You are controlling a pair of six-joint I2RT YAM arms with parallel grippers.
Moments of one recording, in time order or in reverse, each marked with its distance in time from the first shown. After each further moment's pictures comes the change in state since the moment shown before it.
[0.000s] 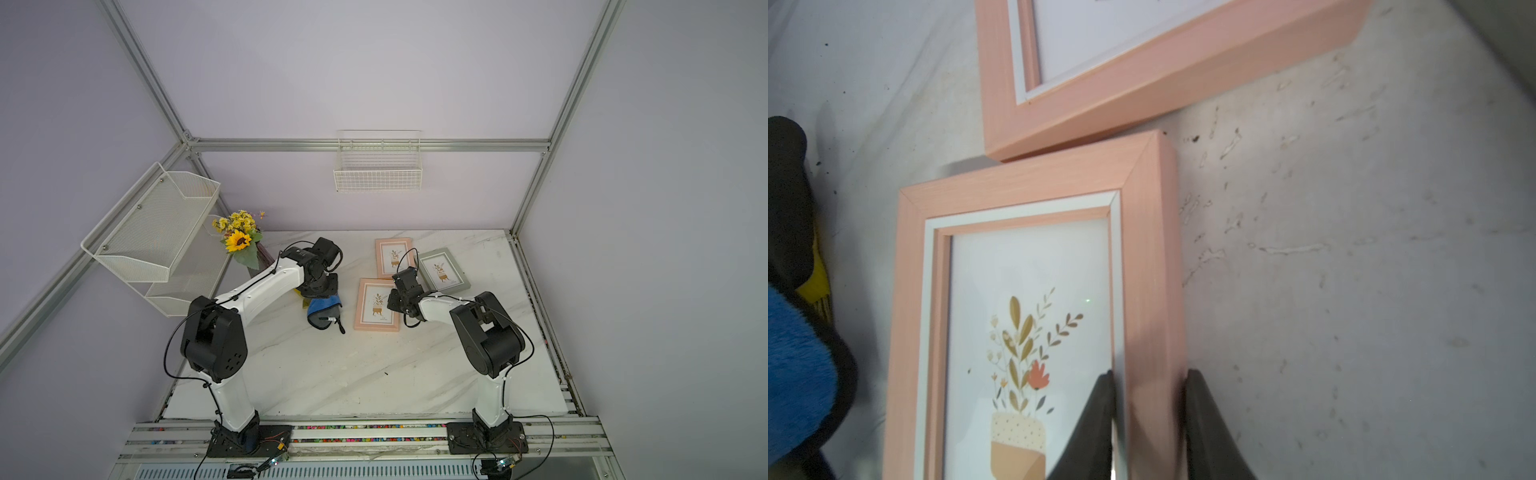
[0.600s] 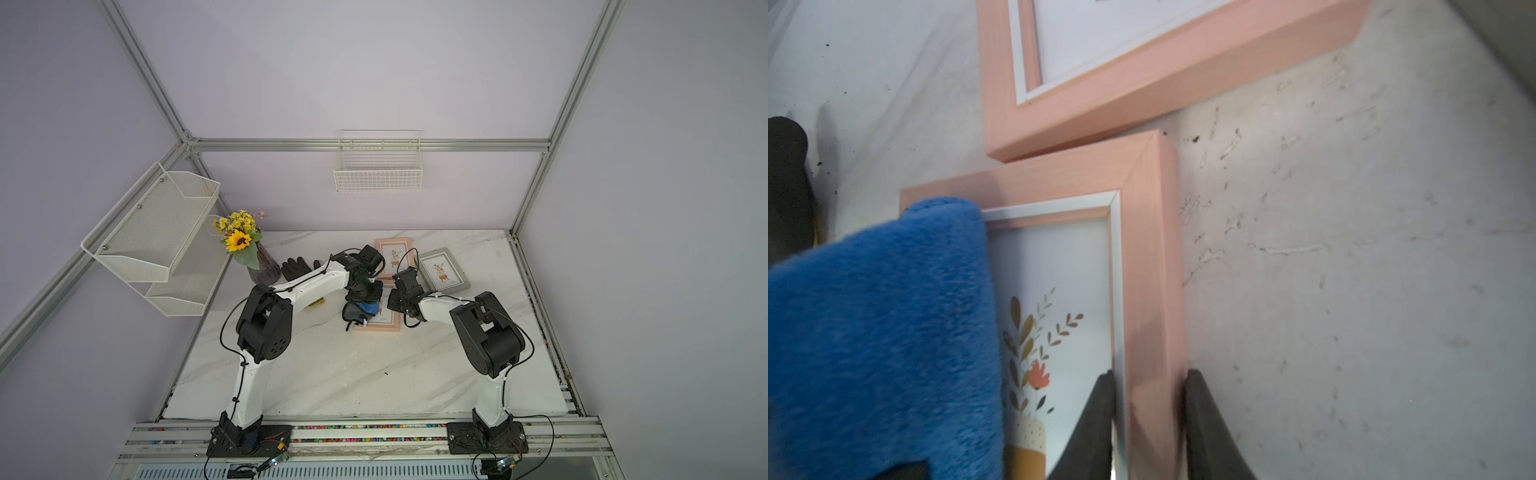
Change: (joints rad) left arm -0.160 0.301 0.238 0.086 0.223 0.015; right arm 0.000 0.000 -0.002 0.004 -0.001 0.000
